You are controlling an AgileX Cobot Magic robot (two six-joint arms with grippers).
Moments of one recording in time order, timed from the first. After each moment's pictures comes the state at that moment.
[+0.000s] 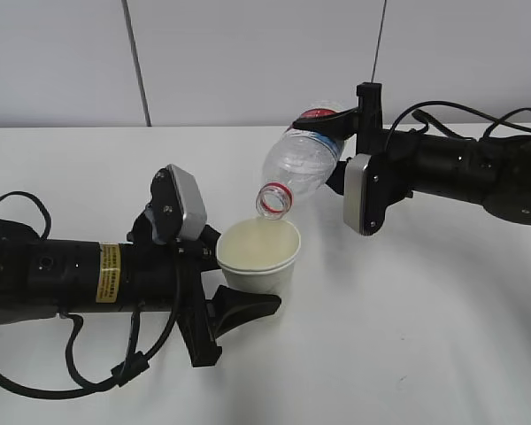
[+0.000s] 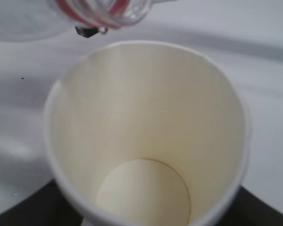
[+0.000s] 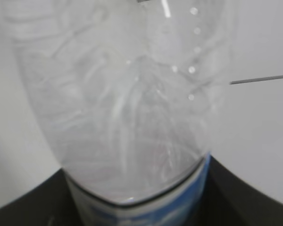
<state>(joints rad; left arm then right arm) -0.46 1.91 -0.69 1.02 -0.90 -0.38 0.12 2.04 -1.07 -0.96 -0.99 -0.91</state>
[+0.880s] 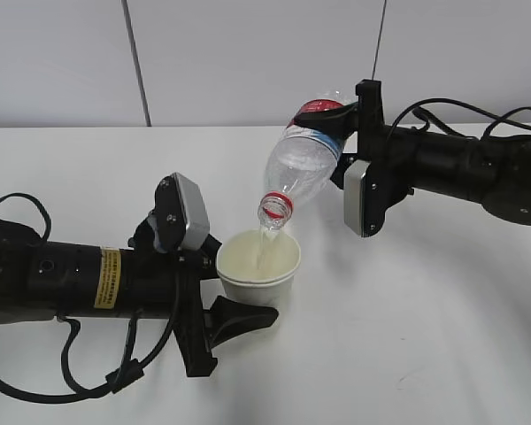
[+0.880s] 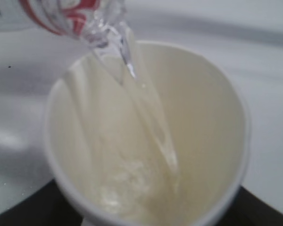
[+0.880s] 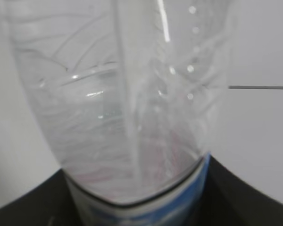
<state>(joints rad) -0.46 1.91 -0.69 1.08 -0.87 -0.40 0.12 2.04 -1.07 -0.92 -0.99 -1.07</state>
